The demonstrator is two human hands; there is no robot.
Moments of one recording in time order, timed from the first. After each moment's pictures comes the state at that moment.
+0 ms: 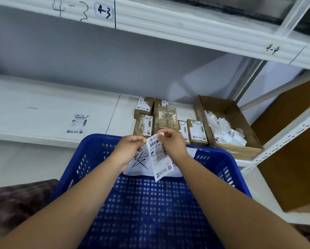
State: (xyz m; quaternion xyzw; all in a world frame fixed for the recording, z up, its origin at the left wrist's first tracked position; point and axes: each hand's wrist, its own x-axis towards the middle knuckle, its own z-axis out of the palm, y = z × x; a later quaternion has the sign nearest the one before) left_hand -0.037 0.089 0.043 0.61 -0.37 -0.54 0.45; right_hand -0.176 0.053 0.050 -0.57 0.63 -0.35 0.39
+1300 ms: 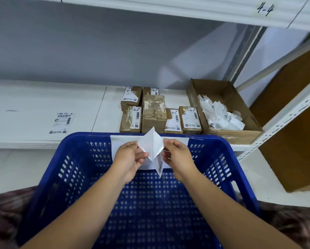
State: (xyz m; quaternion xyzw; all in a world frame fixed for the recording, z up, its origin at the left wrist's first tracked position) left_hand -0.093 0.087 0.017 0.56 -0.16 -0.63 0.51; right_hand -0.229 0.079 0.017 -0.32 0.57 -0.44 0.61
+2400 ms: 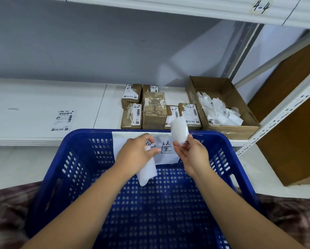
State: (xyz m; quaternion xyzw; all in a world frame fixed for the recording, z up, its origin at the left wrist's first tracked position) left_hand -0.091 0.103 0.034 0.66 -0.66 -0.28 0.22; right_hand -0.256 0.087 0.022 -0.13 0.56 -0.56 0.60
